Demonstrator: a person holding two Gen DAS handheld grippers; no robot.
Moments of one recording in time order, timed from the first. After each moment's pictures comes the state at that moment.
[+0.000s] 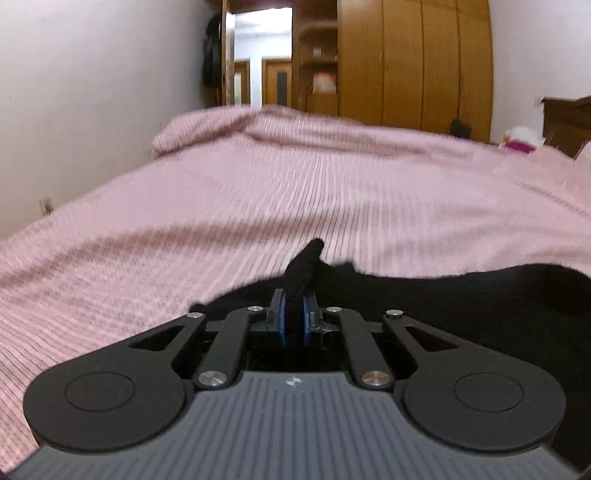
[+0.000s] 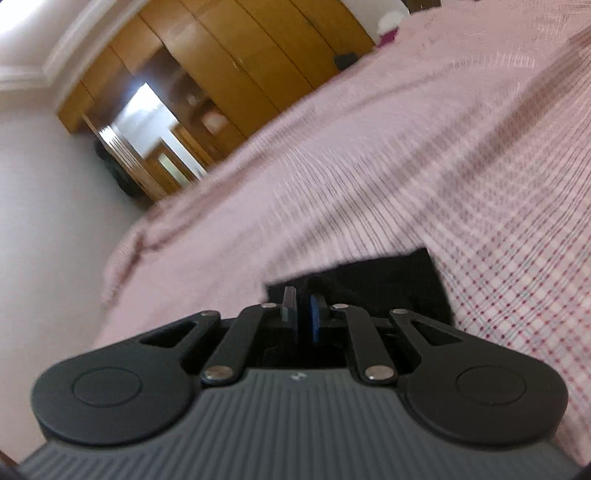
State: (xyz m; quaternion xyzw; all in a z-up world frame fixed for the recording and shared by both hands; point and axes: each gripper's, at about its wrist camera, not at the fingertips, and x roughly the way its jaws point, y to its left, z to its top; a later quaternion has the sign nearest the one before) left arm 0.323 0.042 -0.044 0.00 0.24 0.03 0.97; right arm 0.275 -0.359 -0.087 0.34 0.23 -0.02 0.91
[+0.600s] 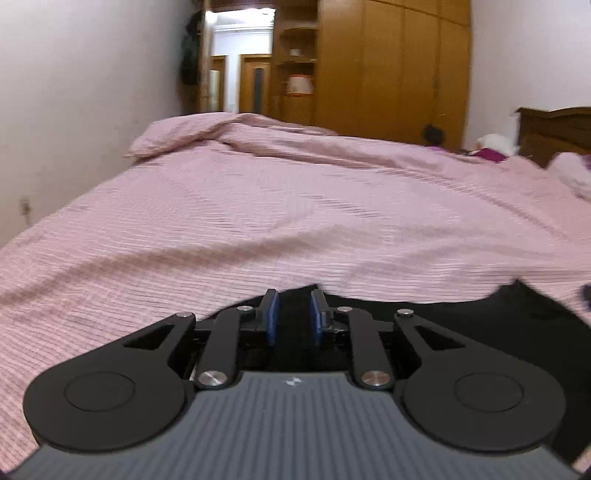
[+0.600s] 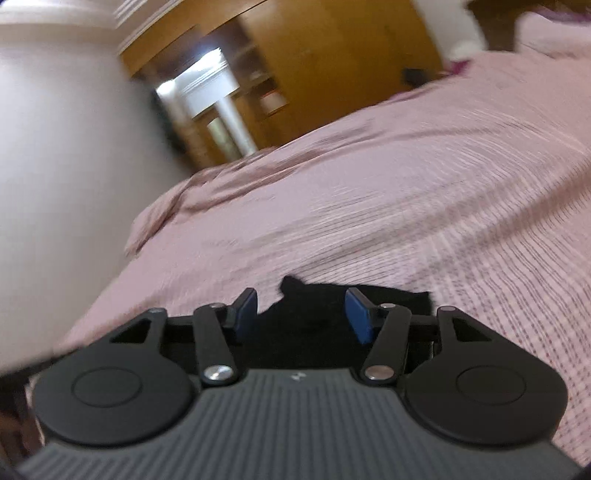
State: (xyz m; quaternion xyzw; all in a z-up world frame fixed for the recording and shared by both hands) left arm 0.290 0.039 0.014 -0.02 0.23 -0.03 0.97; right arm 0.233 -0.357 -0.028 0.20 0.22 0.09 0.95
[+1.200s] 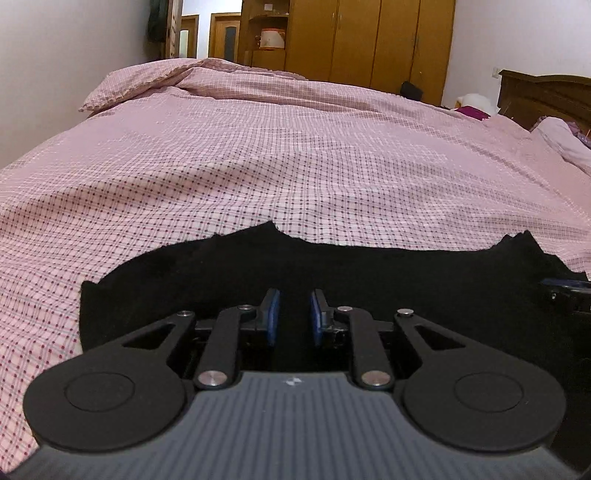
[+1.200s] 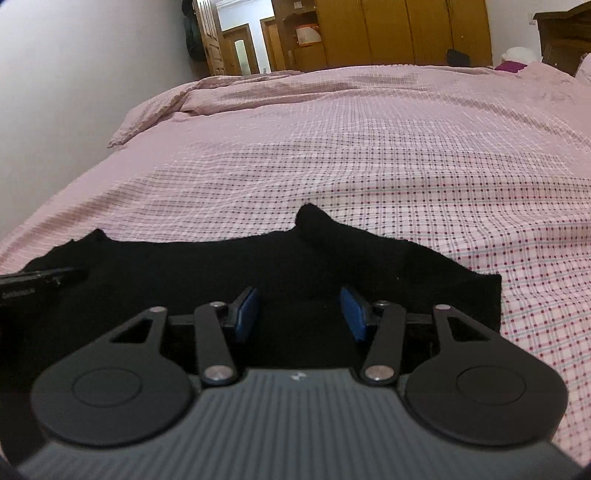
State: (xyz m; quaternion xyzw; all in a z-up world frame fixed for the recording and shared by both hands) left arm 0.360 0.019 -0.061 -0.02 0.30 -0.07 0.95; right arm 0.295 -0.311 -0.077 0.09 0.30 0.09 0.95
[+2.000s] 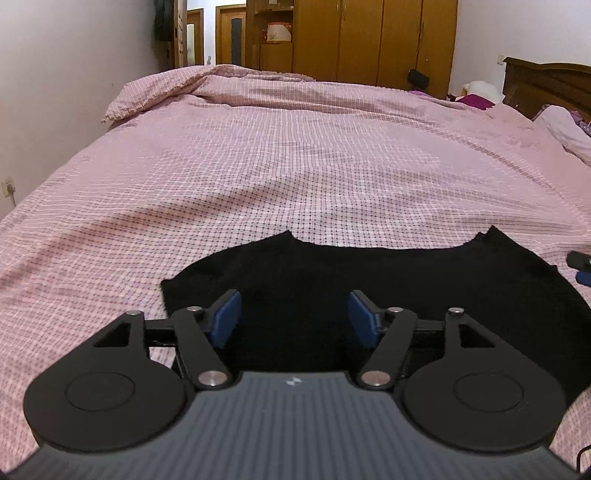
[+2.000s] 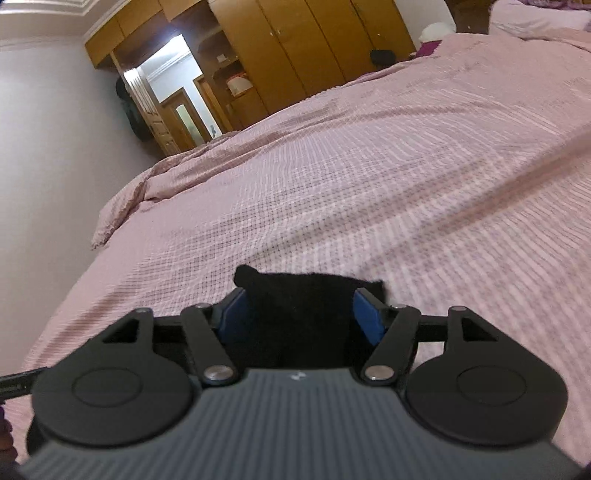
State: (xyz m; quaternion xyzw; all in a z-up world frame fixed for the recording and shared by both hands) left arm 0.289 0.028 0.015 0.00 0.32 -0.05 0.94; right arm 0.226 -0.388 -0.036 0.25 0.25 0.01 0.94
